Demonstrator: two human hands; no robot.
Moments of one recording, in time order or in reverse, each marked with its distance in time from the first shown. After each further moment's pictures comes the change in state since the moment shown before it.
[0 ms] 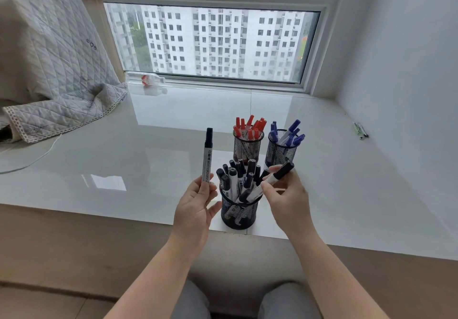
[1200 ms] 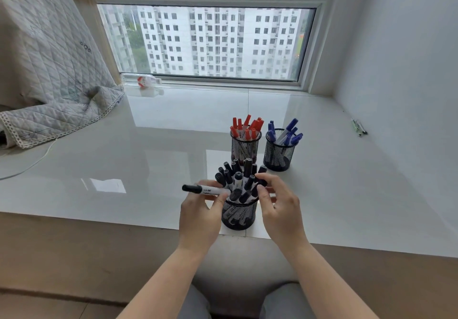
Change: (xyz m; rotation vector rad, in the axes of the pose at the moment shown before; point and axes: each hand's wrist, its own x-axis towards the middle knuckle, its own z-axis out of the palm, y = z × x) left_hand 0.008 -0.019 0.002 0.904 0.087 0.544; right_hand -0.011 0.016 0.008 -0.103 -0.011 -0.188
